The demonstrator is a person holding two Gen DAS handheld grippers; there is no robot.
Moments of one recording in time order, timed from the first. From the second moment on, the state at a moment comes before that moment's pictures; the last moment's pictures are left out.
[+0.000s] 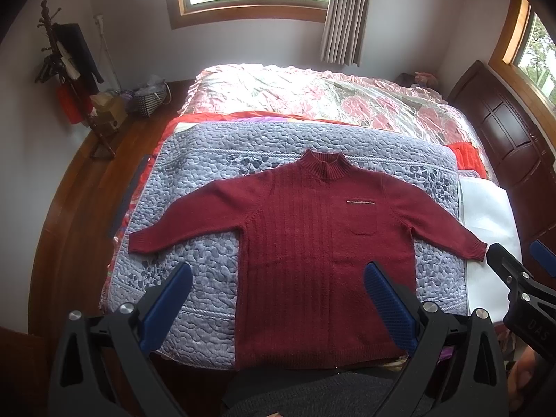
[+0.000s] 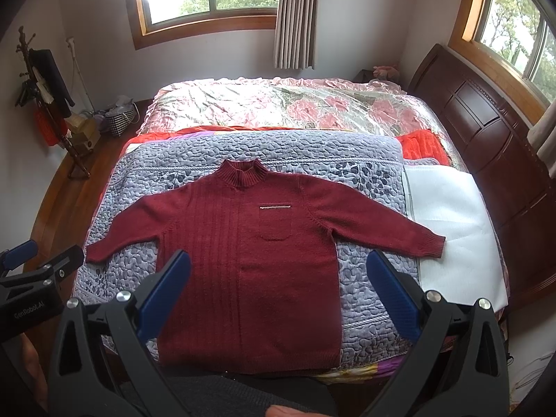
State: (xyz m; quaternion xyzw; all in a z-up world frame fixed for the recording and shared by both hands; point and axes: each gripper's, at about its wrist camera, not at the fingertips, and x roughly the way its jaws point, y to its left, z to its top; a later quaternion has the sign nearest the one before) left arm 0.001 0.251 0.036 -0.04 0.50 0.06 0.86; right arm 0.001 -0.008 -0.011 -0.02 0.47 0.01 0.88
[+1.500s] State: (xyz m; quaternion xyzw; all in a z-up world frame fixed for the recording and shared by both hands) left arm 0.091 0.199 -0.035 -0.11 0.49 -0.09 0.86; right arm 0.050 -0.180 -0.134 0.22 0.50 -0.04 0.84
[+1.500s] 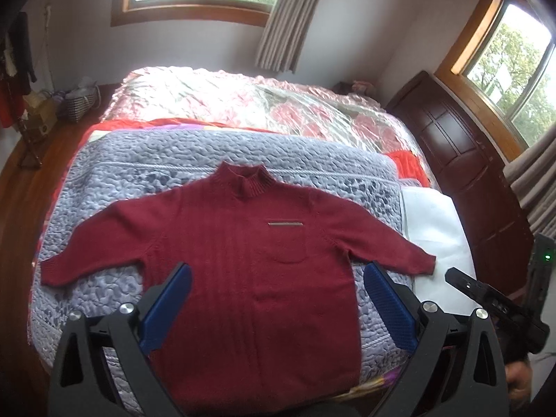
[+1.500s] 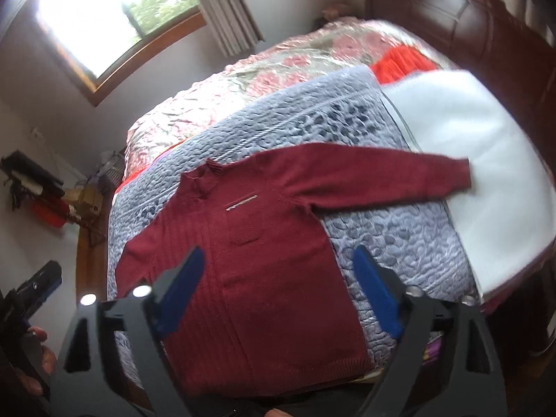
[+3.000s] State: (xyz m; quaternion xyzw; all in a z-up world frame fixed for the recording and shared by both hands) left arm 0.170 0.080 -0.175 0.00 0.63 -0.11 0.77; right arm 0.097 -0.559 -0.428 0.61 0.31 -0.26 0.68
